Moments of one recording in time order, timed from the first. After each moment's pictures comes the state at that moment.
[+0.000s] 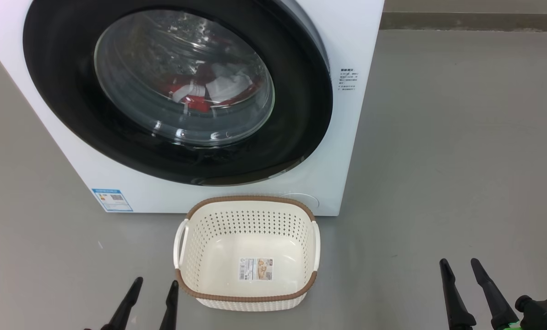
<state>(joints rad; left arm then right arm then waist) 0.08 0.10 -0.07 0.15 -0.24 -0.13 -0.25 0.16 -0.06 -0.03 0.17 0.43 0.13 -0.25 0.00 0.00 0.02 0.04</state>
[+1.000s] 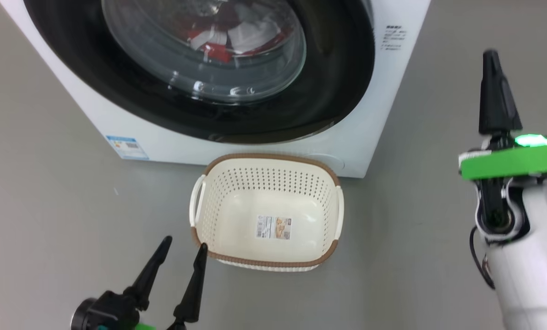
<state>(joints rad) -0.05 0.11 -0.18 0.14 -0.28 -0.13 -0.25 -0.50 -0.09 -0.01 0.26 0.75 0.13 -0.26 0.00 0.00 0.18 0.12</state>
